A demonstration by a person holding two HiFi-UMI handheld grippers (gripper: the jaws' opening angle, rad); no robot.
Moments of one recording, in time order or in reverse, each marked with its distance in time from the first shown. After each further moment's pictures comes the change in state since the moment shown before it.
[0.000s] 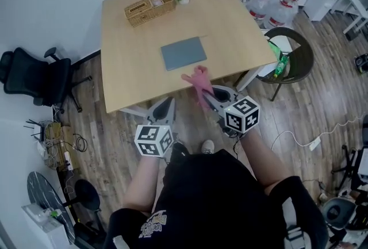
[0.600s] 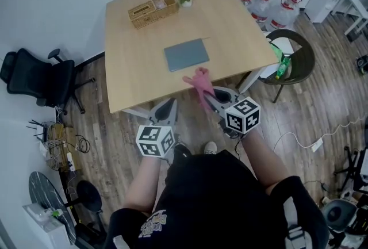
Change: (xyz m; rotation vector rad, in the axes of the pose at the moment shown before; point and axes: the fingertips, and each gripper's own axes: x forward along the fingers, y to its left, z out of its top) left arm -0.011 -0.002 0.005 0.006 -0.008 -0.014; right arm 0.000 0.010 0.000 -0.011 0.001 0.001
